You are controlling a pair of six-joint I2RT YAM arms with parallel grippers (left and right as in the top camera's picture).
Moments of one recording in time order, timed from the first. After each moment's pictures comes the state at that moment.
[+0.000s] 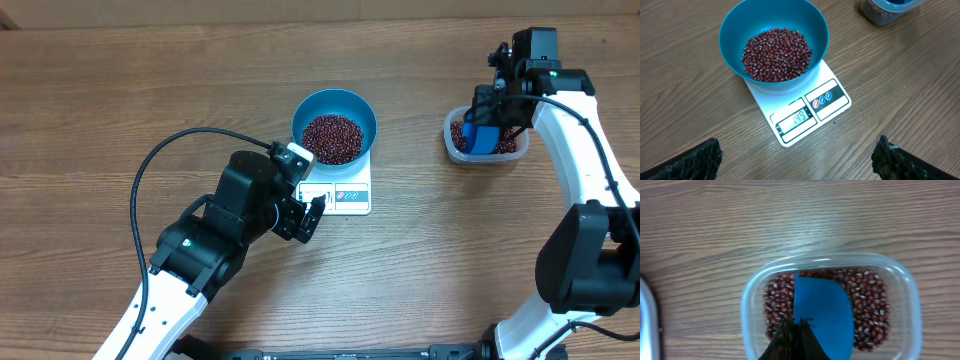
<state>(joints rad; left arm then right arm) -0.52 1.09 0.95 -0.62 0.07 0.01 -0.07 1.87 1.56 -0.87 -0.04 0.02</state>
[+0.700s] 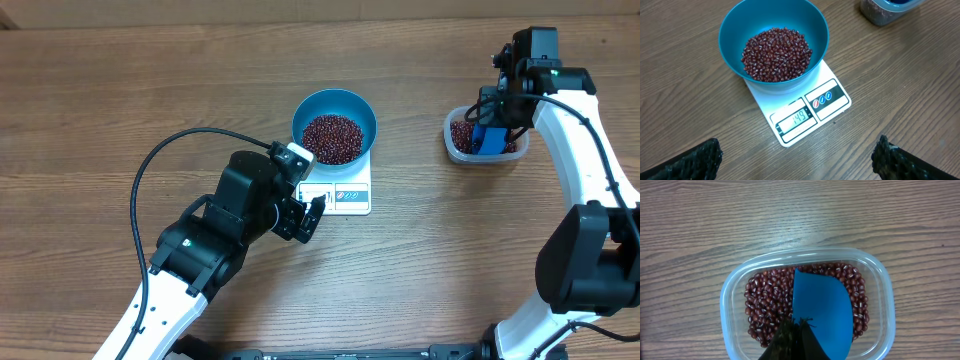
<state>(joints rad) -0.52 1.09 0.95 -0.62 0.07 0.01 -0.07 1.86 1.57 -0.89 0.03 0.02</state>
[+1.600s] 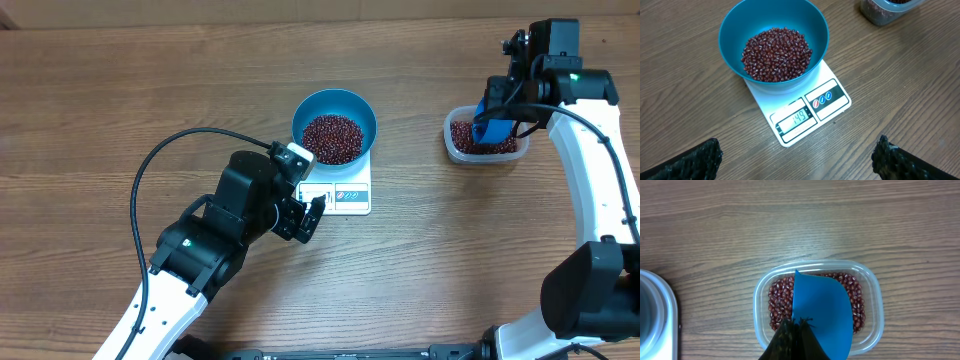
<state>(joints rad) -0.52 1.09 0.95 -0.62 0.07 0.01 -0.07 1.75 1.58 -0.90 -0.02 0.02</state>
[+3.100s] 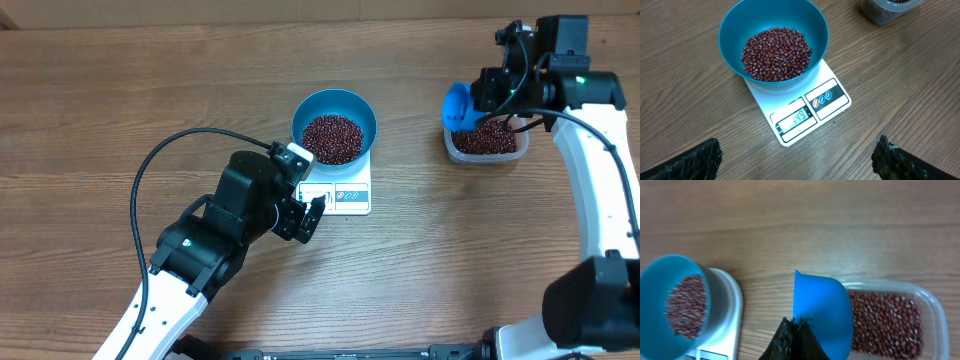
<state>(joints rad) -0.52 1.09 0.95 -0.62 0.07 0.01 -0.07 1.70 1.58 -0.85 -0.29 0.02</state>
